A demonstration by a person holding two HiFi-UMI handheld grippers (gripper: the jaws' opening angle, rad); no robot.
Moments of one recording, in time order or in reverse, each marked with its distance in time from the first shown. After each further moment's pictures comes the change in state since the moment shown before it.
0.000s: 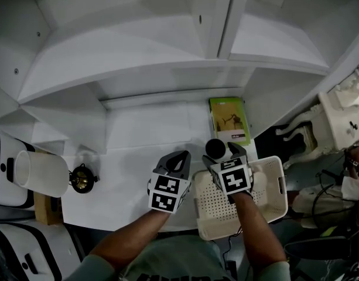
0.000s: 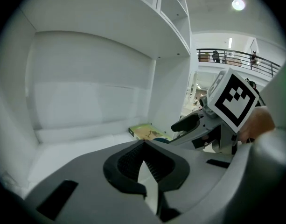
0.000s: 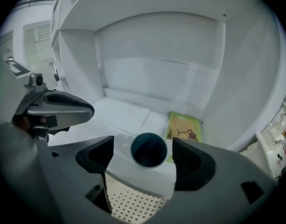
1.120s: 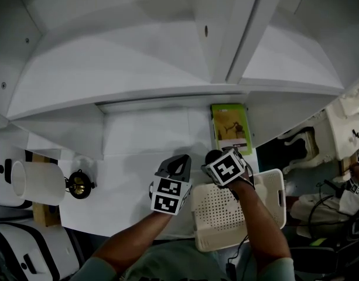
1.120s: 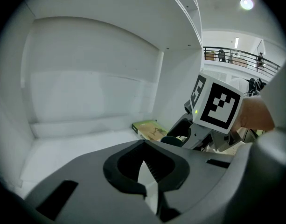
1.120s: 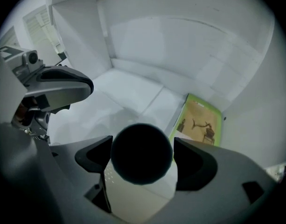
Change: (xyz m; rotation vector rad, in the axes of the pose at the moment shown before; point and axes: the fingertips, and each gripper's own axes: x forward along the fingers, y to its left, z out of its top) left arm 0.042 0.020 -0.008 -0.041 0.046 0.021; right arm 0.062 0.000 -0.032 -0.129 0.367 0.200
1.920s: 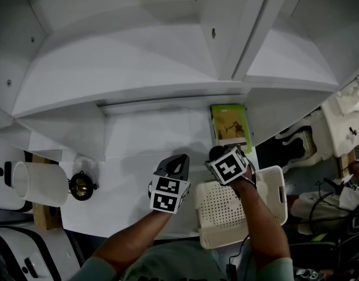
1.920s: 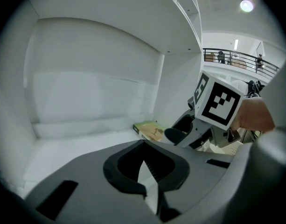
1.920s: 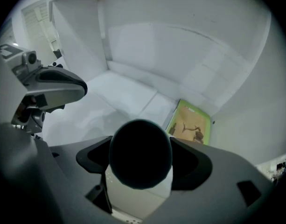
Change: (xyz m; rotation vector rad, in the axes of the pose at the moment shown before) left arm -0.014 0.009 0.001 -0.005 -0.008 -0.010; right arm -0.018 -0.014 0.015 -0.034 -0.058 -0.139
